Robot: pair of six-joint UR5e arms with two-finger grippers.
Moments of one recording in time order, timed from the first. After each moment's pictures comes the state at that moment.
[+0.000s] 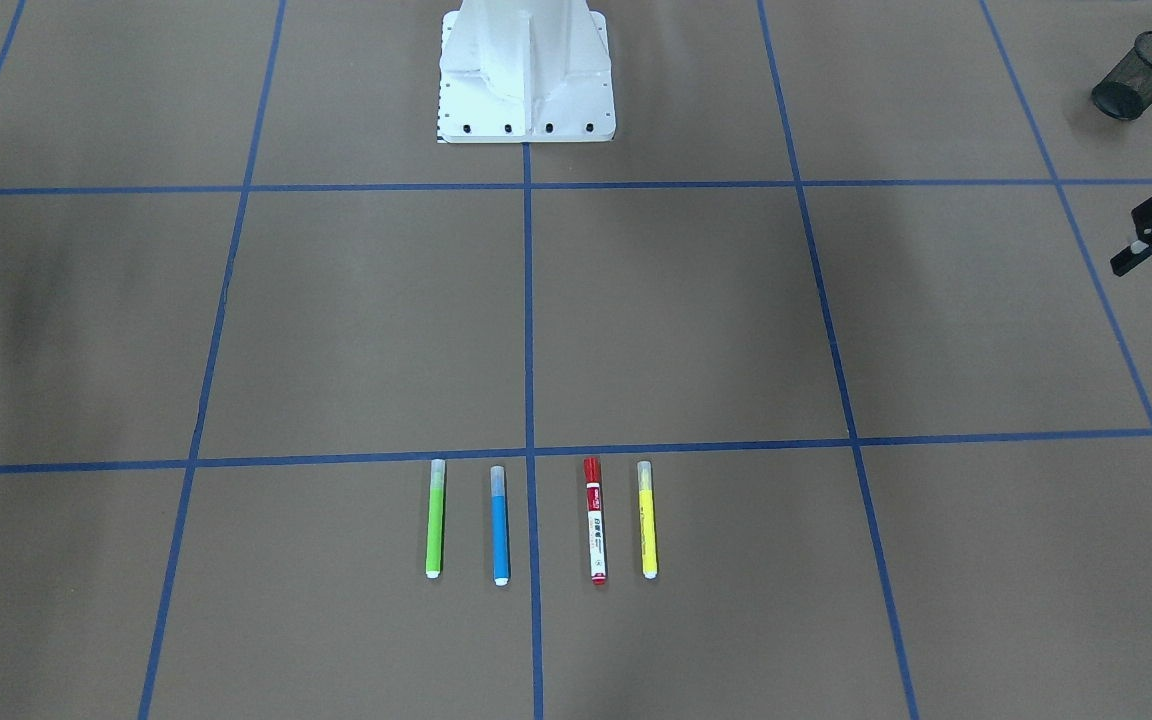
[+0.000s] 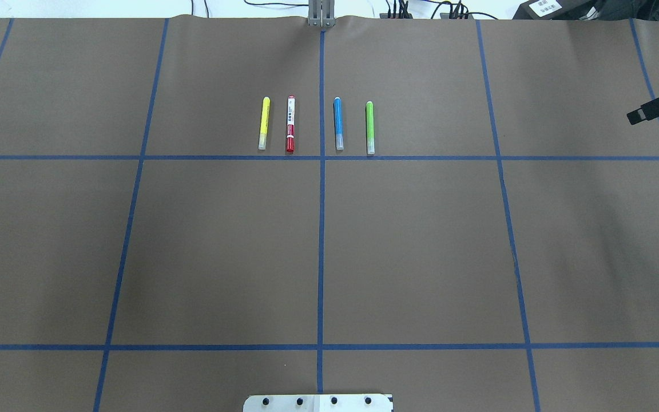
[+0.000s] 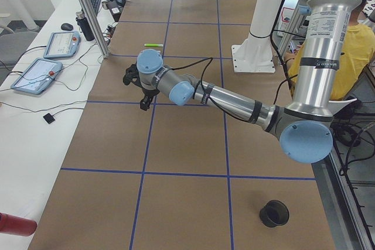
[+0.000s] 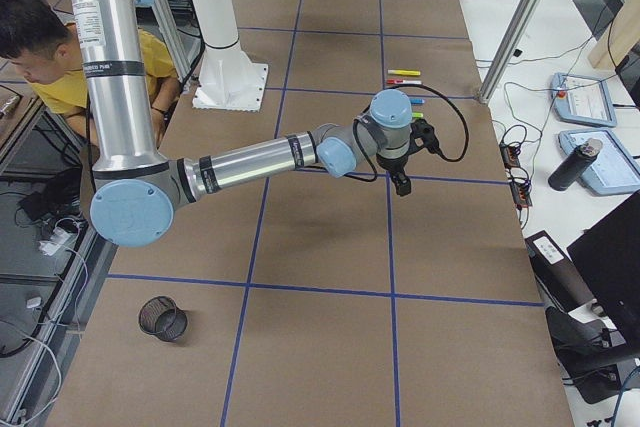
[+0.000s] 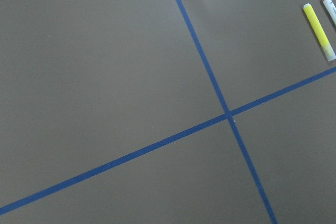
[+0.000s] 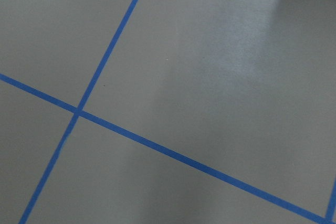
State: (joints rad) left arm -1.33 -1.72 -1.78 -1.87 -2.51 -0.31; right arm 1.28 -1.44 1.74 -1.25 2.38 0.24
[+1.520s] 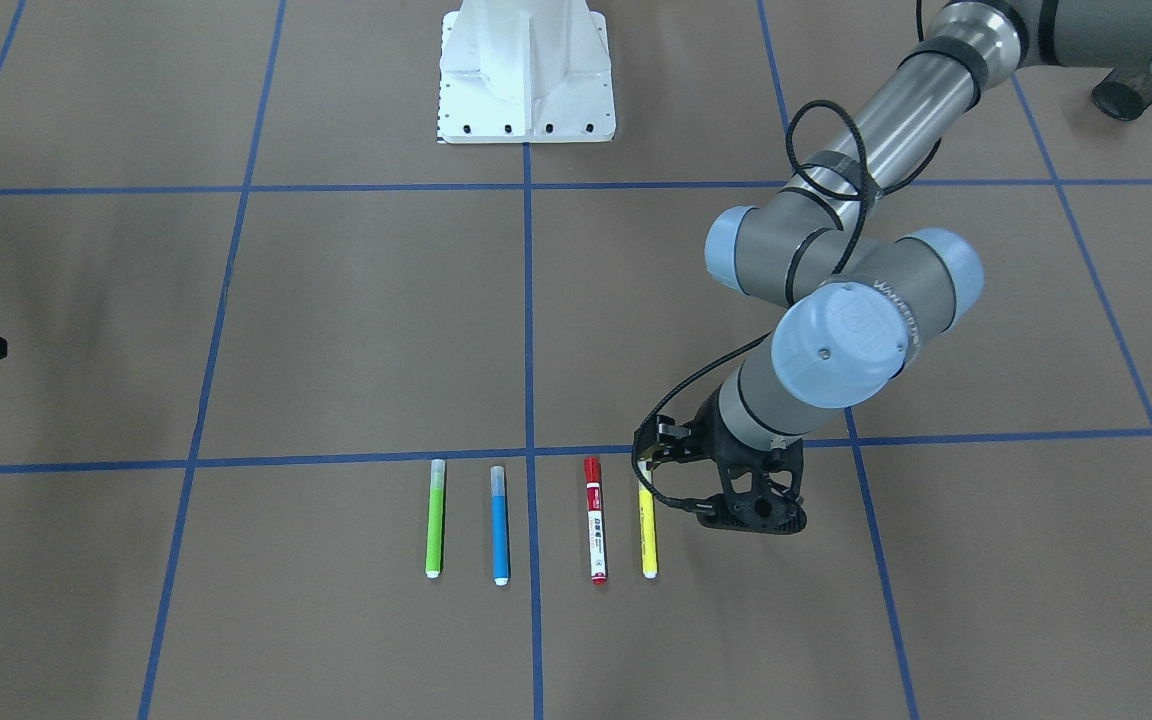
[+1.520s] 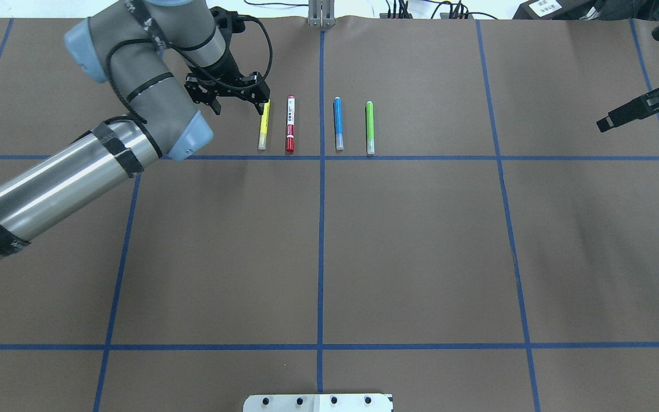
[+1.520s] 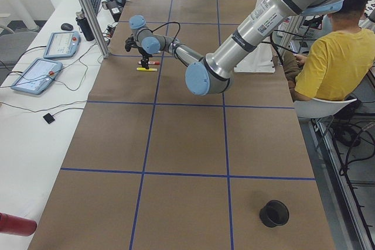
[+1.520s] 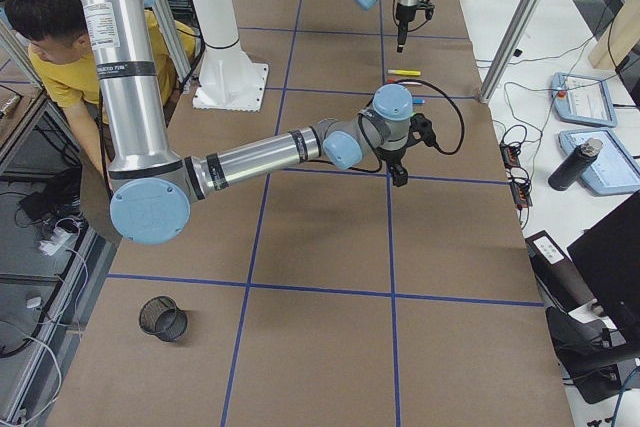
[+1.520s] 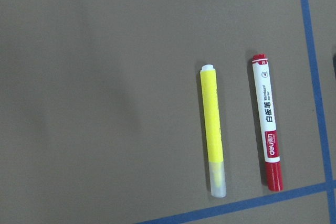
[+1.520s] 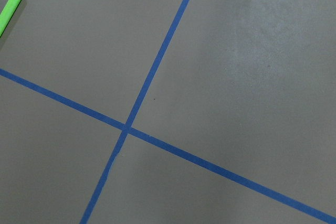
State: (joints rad) left arm -0.86 -2.49 -1.08 -1.87 -2.20 -0.88; right arm 1.24 -1.43 1.73 -1.25 2.38 0.28
